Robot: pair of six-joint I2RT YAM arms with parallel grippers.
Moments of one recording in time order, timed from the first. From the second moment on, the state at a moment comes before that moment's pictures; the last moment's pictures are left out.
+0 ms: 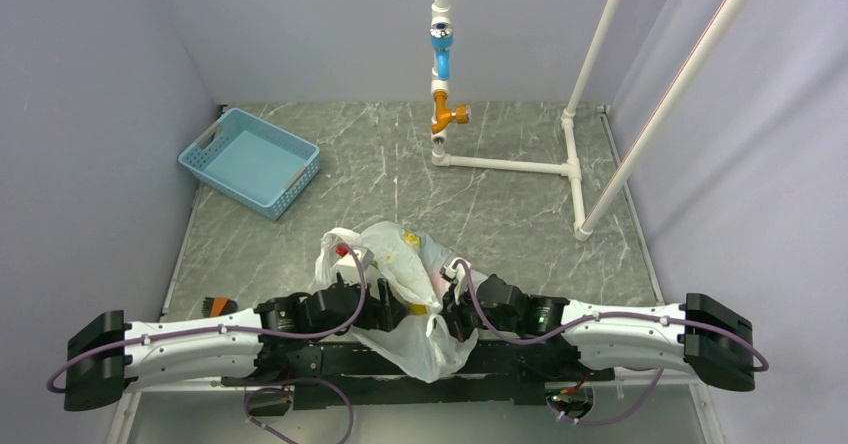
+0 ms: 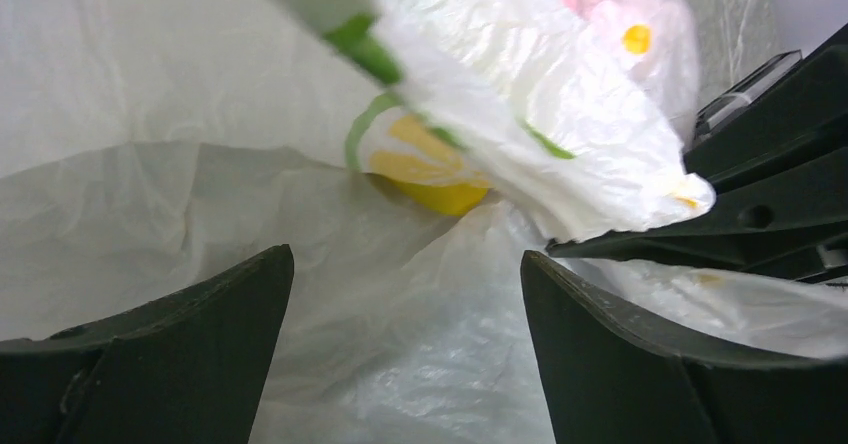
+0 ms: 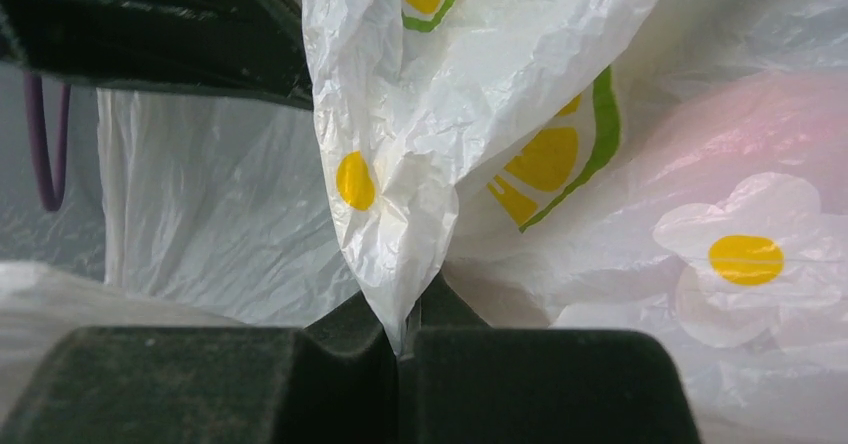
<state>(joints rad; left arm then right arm) -1.23 0.75 0.25 -0.05 -0.31 -0.92 1.21 0.94 0.25 0.20 -0.07 0.44</state>
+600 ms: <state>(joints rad) -1.22 1.09 0.46 -0.08 -0.42 -1.07 1.22 0.76 0.27 0.09 0.12 0.44</state>
